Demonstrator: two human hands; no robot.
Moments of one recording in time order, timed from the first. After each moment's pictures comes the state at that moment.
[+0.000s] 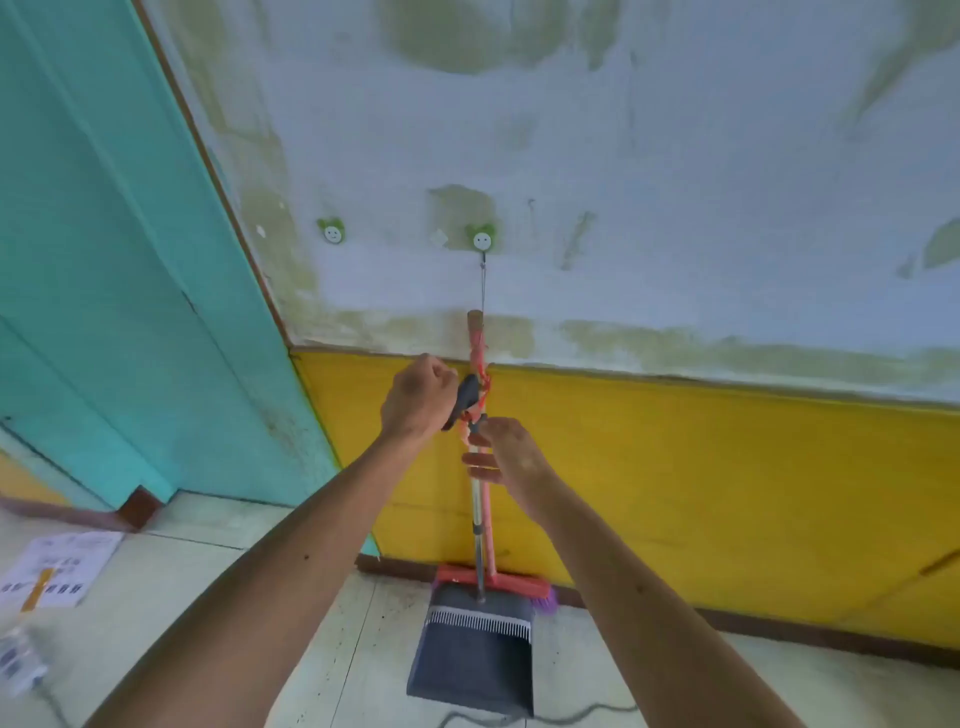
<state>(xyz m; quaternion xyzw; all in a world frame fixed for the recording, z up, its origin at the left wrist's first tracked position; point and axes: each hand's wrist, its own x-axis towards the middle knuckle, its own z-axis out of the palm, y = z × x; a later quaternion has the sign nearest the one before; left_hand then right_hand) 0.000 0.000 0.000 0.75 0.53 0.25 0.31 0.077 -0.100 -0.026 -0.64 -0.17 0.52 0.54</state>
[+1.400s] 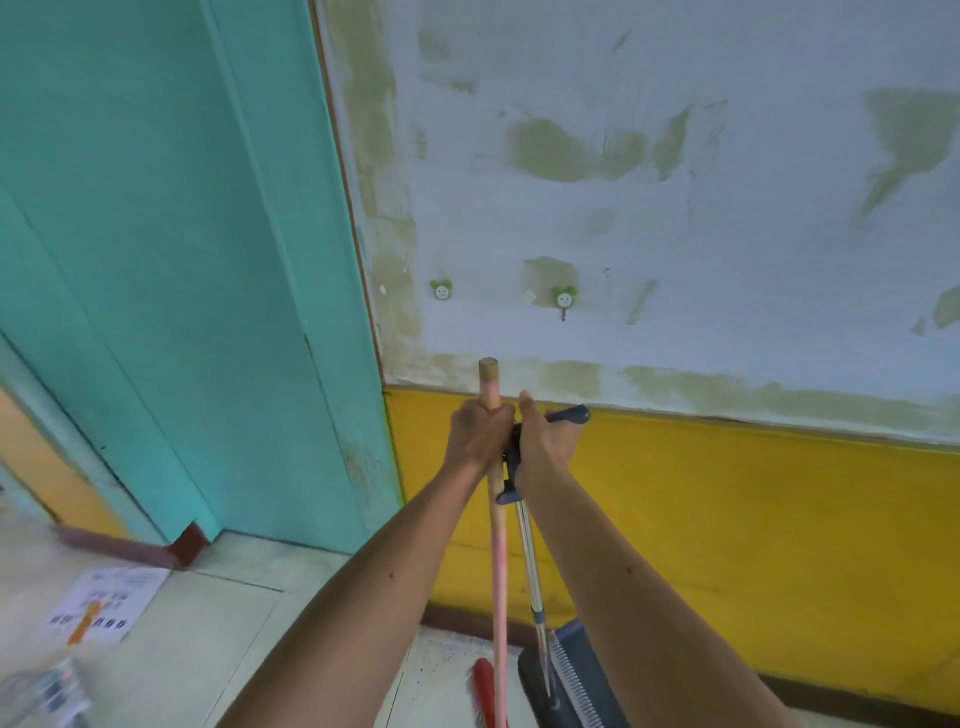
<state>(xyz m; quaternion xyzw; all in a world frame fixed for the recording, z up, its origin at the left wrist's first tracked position) -0.084 -0.038 0.046 0.67 0.48 0.29 0.49 -0.023 -0.080 0.044 -0.64 -0.03 0.31 0.70</state>
